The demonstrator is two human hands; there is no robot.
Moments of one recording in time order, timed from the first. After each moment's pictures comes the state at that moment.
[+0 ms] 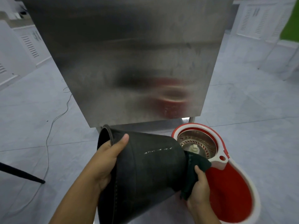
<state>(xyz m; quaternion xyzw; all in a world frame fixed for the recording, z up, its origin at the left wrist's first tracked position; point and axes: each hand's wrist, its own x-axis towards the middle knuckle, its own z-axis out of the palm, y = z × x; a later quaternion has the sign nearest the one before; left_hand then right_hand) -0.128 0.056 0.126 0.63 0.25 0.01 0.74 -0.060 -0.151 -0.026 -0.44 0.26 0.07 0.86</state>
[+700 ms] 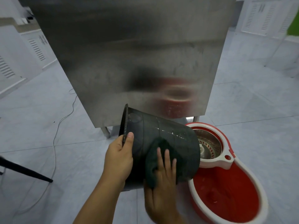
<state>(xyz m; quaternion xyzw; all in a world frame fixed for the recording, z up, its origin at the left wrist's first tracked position) -0.115 0.026 0.114 0.74 0.30 0.18 0.57 -0.105 -0.073 -0.021 -0.81 -0.31 -0.24 0.44</state>
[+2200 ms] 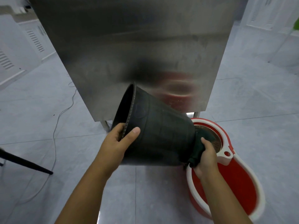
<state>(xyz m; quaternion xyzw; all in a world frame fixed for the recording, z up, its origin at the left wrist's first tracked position) -0.118 0.043 0.117 0.75 0.20 0.11 0.62 -0.004 -0.154 0.013 -0.45 0.25 0.14 0.84</state>
